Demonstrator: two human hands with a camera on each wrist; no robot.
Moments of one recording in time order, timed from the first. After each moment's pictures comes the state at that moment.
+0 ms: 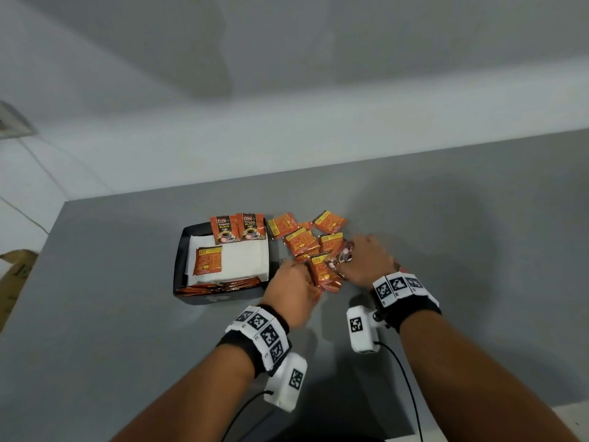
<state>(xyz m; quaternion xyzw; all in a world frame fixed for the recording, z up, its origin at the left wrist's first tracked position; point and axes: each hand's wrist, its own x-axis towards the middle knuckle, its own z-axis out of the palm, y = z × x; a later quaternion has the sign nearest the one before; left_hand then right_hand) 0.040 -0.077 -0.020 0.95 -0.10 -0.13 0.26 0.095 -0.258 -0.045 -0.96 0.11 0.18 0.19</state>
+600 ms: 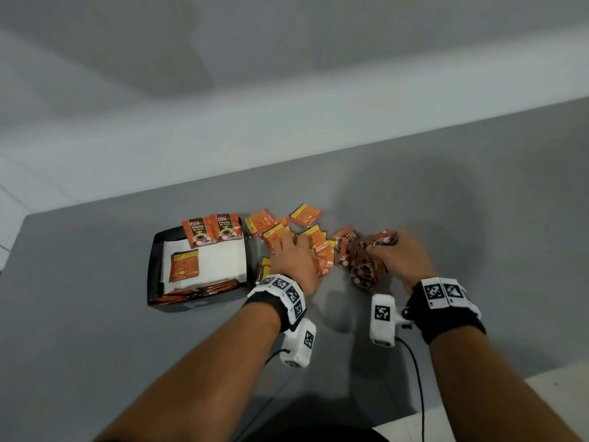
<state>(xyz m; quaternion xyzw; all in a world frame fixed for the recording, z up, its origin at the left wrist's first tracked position) 0.085 -0.133 -0.044 0.98 -0.06 -0.15 0.13 0.058 -0.340 -0.027 -0.85 0.22 0.07 0.48</state>
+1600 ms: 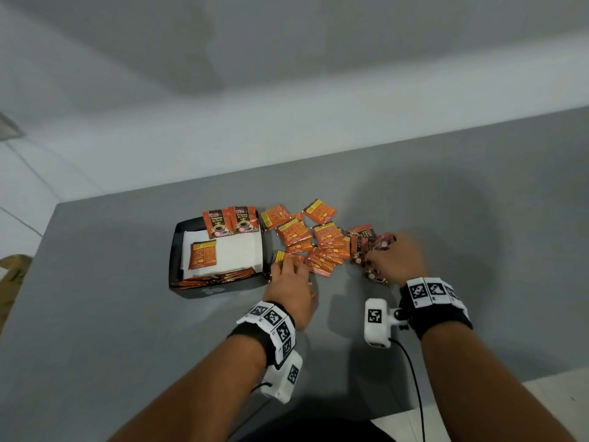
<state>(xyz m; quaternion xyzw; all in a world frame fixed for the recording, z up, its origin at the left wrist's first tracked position) 0.026 -0.091 -0.043 0.97 -0.10 -0.21 0.06 0.059 -0.317 -0.055 -0.87 0.25 0.06 0.41</state>
